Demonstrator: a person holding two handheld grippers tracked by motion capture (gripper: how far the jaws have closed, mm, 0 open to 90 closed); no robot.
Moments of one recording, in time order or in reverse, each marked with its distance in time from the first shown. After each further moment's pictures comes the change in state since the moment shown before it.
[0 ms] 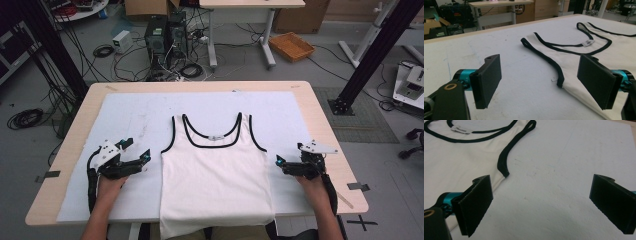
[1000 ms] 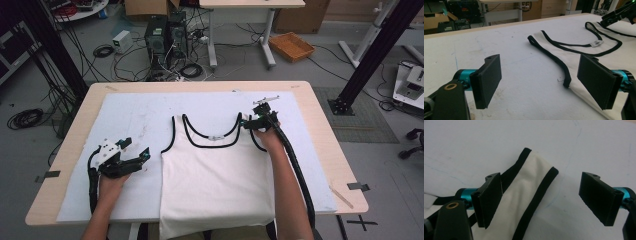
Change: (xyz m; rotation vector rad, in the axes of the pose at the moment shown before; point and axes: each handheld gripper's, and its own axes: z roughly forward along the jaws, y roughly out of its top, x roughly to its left) left arm 0.002 0.001 0.002 0.018 0.053 -0.041; right arm 0.022 0.112 0.158 0.261 0.020 0.027
